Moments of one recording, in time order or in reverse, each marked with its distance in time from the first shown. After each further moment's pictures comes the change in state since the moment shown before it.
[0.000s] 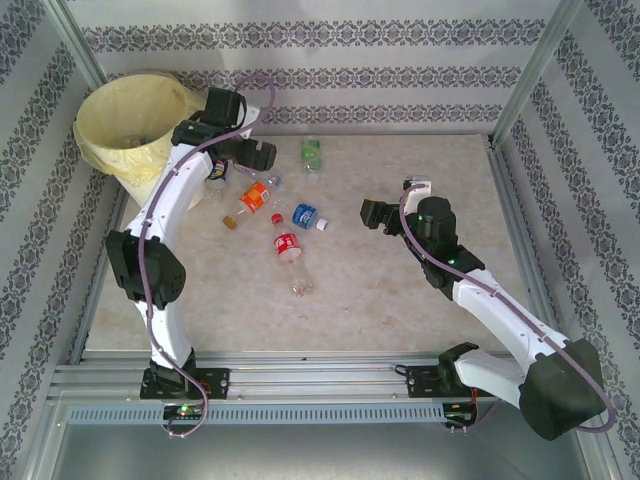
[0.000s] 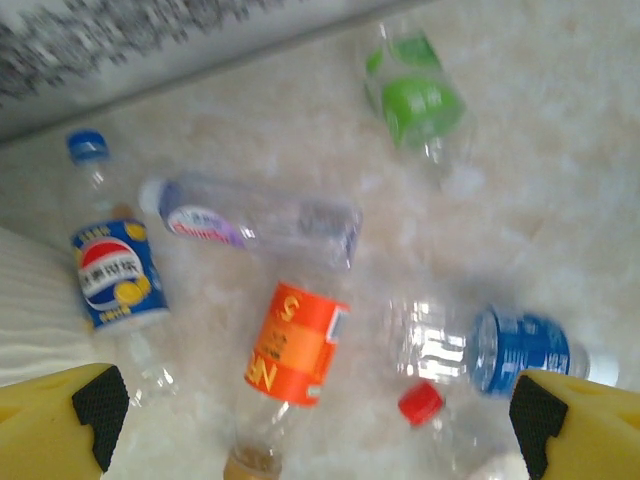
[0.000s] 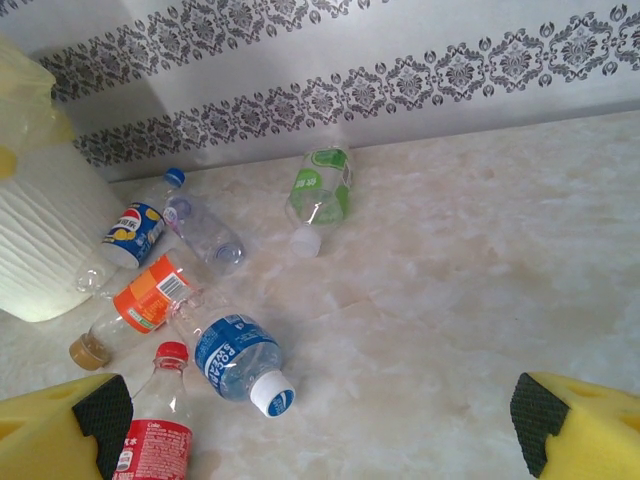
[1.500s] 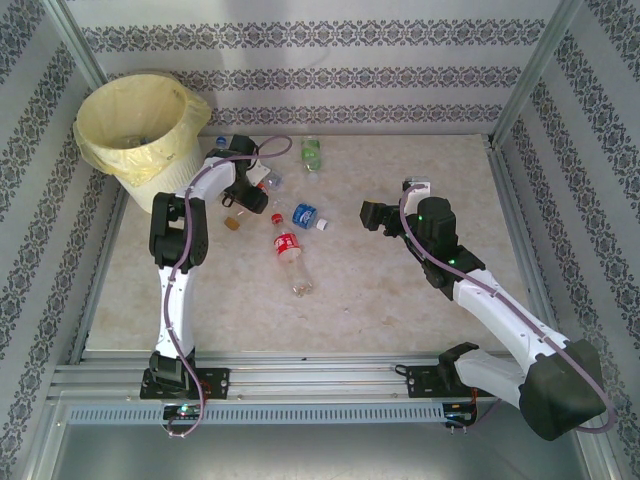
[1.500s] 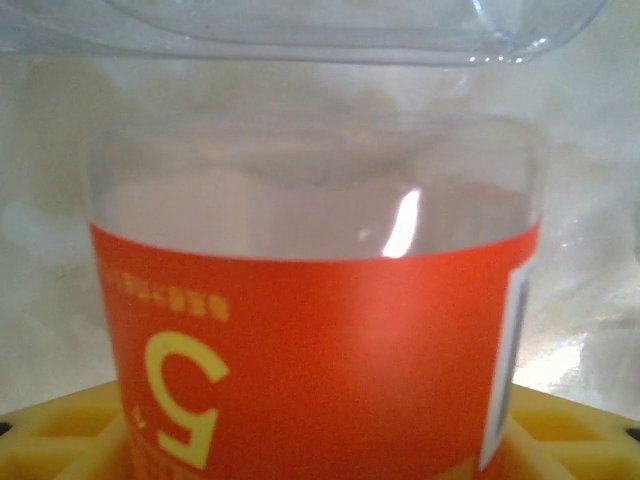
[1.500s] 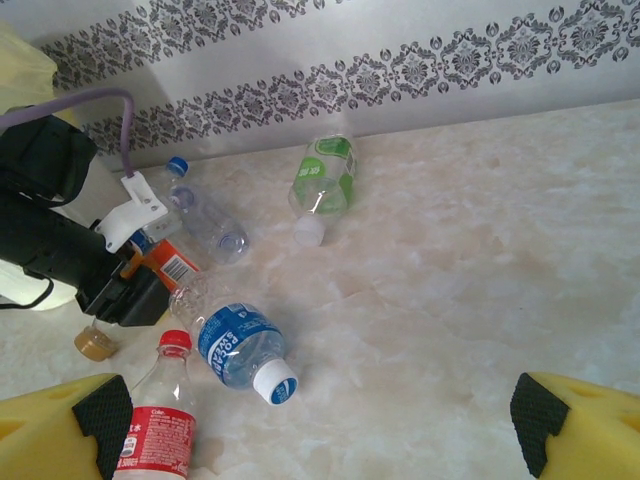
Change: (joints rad) left arm 0.070 0.408 -0.066 0.068 -0.003 0.233; right arm -0.006 -0.002 0.000 -0.019 -0.022 0.000
